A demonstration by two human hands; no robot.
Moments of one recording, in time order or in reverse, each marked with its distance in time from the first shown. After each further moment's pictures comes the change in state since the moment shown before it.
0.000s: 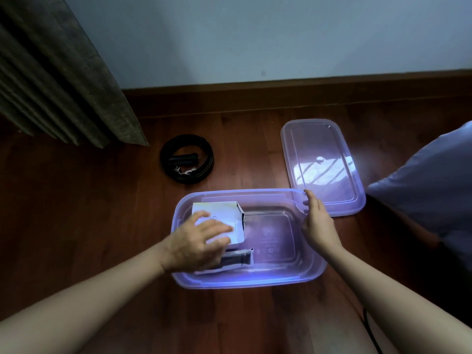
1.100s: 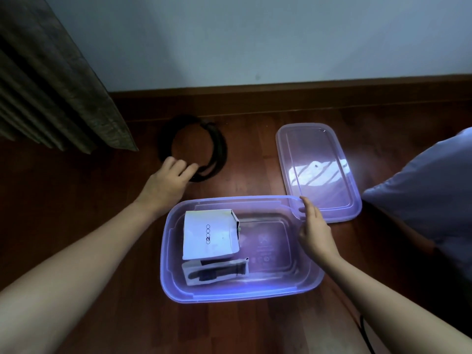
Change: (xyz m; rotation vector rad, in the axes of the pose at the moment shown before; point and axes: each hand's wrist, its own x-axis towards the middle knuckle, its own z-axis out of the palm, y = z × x) left_hand 0.022 -0.114 0.004 0.318 -0.039 -0.454; right_hand 0.002 0.003 0.000 0.046 0.007 0.018
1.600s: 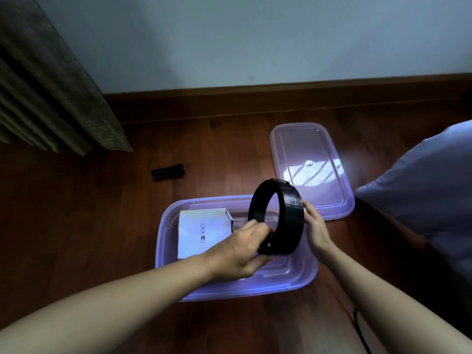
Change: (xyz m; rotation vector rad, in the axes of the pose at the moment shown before) left_hand -0.011 0.169 -0.034 -0.909 -0.325 0.140; right_hand 0.016 0.019 0.005 0.847 -0.051 0.152
